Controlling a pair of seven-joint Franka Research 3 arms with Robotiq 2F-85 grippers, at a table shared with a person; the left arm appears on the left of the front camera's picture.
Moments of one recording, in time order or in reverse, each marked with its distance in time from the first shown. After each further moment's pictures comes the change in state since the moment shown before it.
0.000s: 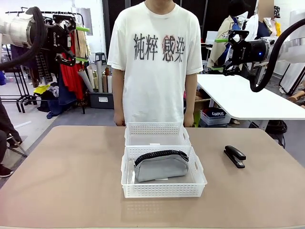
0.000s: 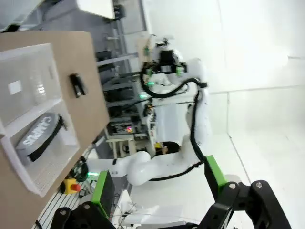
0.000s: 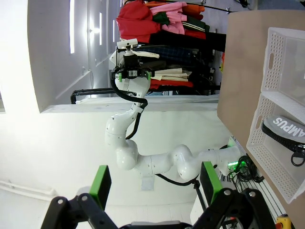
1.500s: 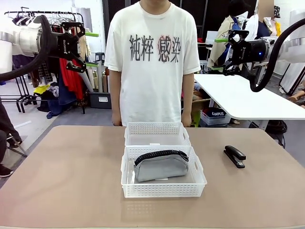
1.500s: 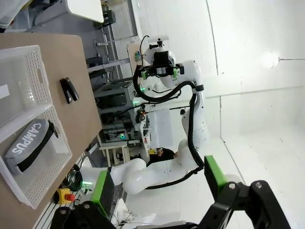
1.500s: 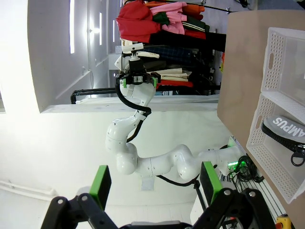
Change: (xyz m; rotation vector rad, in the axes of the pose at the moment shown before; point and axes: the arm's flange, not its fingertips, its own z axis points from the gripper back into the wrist) left arm -0.017 0.017 -0.032 -0.031 -0.046 0.004; right arm 0.000 0.000 0.000 0.000 0.000 0.000
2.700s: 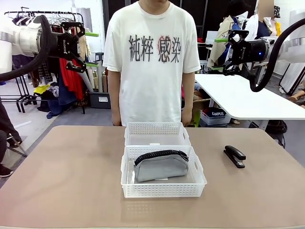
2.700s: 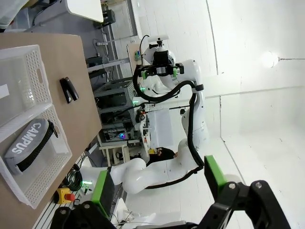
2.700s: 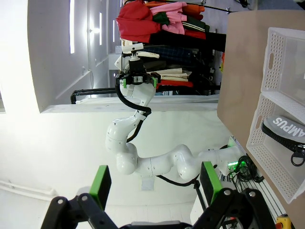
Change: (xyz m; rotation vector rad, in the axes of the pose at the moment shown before) left arm 0.000 0.000 0.000 -0.001 0.002 0.000; right arm 0.000 0.000 0.000 0.000 0.000 0.000
